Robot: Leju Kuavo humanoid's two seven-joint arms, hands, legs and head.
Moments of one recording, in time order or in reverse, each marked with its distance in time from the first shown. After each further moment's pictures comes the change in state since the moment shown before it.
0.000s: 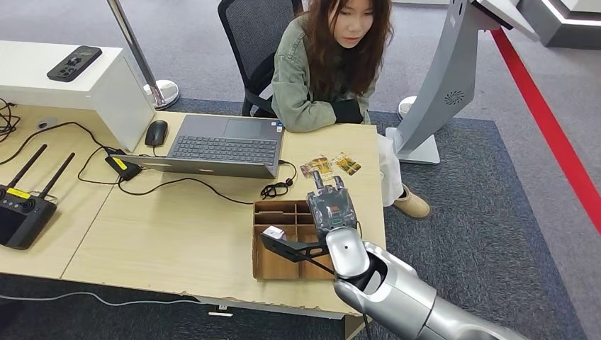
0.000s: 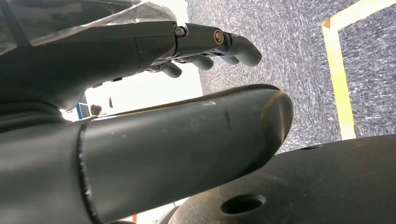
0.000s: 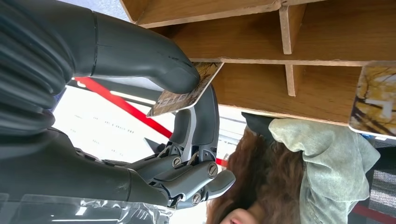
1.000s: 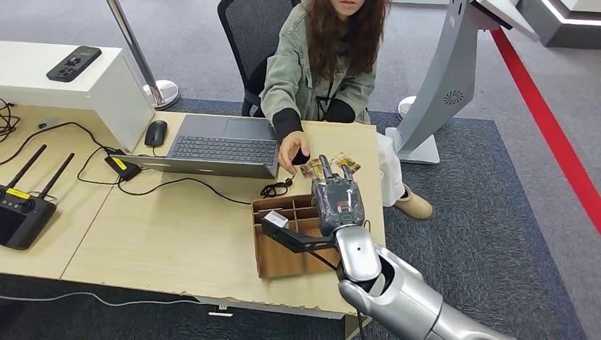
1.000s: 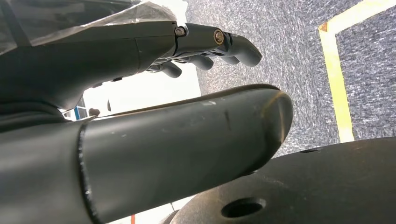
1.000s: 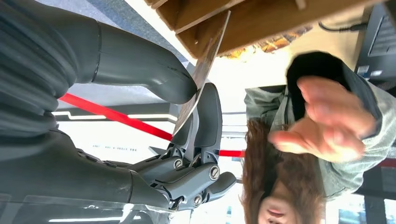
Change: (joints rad) left arm 0.001 0.000 -0.005 0.006 -0.008 -0.001 -0.010; right arm 0.050 -0.009 -0.075 -0.073 0.027 -0.198 0.000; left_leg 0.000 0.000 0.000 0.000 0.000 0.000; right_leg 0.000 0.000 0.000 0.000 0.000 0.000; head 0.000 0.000
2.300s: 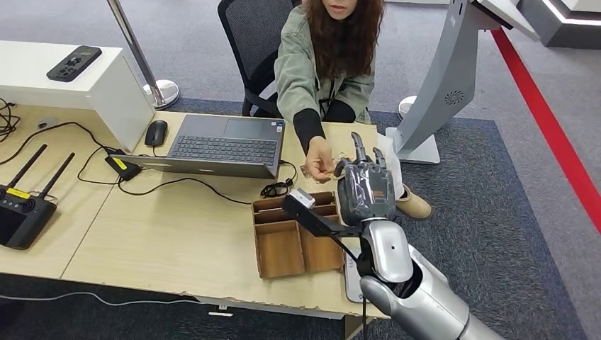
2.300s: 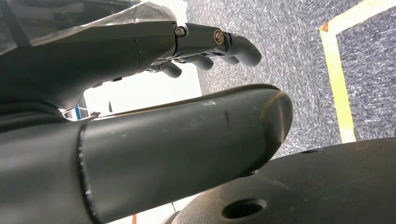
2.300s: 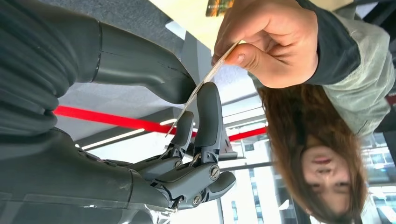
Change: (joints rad) left arm -0.003 0.001 -0.005 0.001 -0.004 -0.009 0.006; right arm 0.078 -0.057 -0.157 -0.196 0.013 -0.101 0.000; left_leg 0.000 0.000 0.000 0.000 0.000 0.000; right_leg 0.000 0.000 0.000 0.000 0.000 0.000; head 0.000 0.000
